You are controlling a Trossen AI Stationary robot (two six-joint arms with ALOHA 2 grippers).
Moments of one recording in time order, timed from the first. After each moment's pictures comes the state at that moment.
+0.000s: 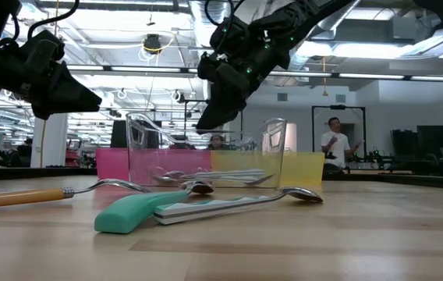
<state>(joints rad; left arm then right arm) -0.20 0.24 0.10 -0.22 -0.72 -0.43 -0.24 1.97 1.48 -0.35 -0.26 -0.19</state>
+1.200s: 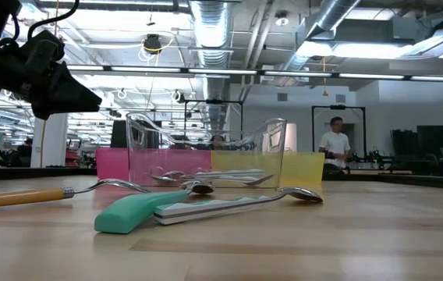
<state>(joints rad) -0.20 0.24 0.10 -0.22 -0.72 -0.43 0.34 1.97 2.11 -1.44 -0.13 0.25</state>
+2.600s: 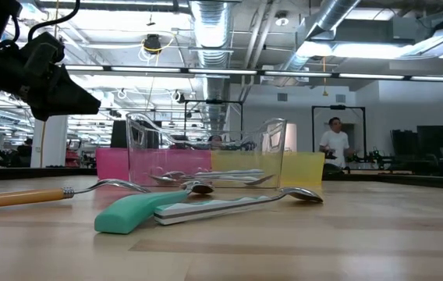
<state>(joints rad) -0.20 0.24 0.10 -0.24 -0.71 -0.43 0.80 1.98 1.74 -1.24 0.21 1.32</state>
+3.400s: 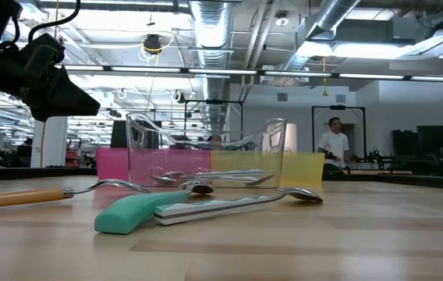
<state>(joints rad) -0.20 0.24 0.10 -0.26 -0.71 -0.44 0.76 1.38 1.10 -0.79 0.28 1.32</state>
